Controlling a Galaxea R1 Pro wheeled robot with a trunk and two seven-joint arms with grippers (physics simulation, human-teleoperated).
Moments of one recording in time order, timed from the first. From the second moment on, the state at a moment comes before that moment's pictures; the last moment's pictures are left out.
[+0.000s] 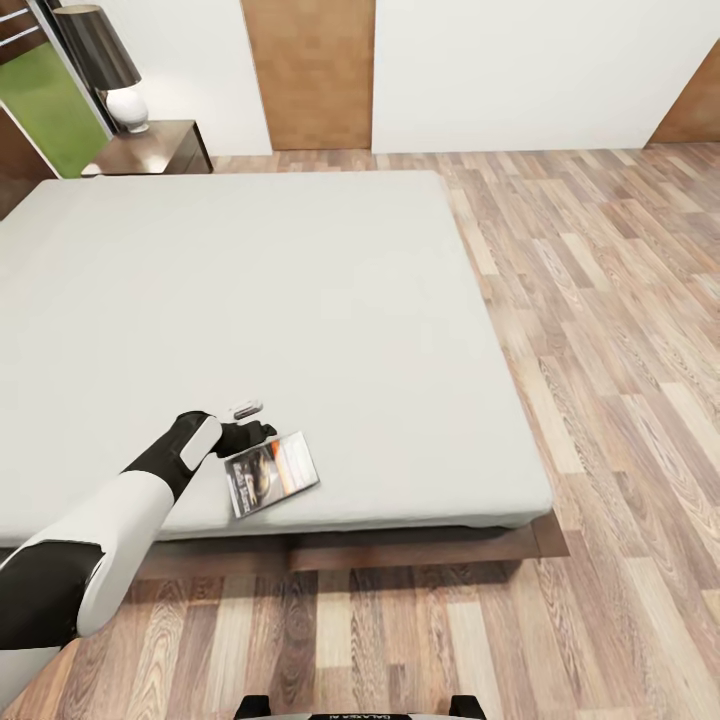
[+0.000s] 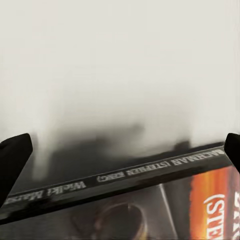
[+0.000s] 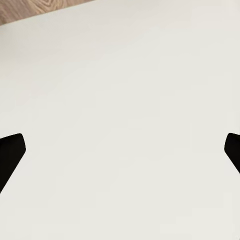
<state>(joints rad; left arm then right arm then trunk) -1.12 0.10 -0.13 -0.43 0.57 0.64 0.07 0.04 -0.21 -0.67 0.03 0.48 0.07 -0.05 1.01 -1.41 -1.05</state>
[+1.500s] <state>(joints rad) -1.12 0.10 -0.13 -0.43 0.57 0.64 0.07 0.04 -0.21 -0.67 0.03 0.48 0.07 -0.05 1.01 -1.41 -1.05</state>
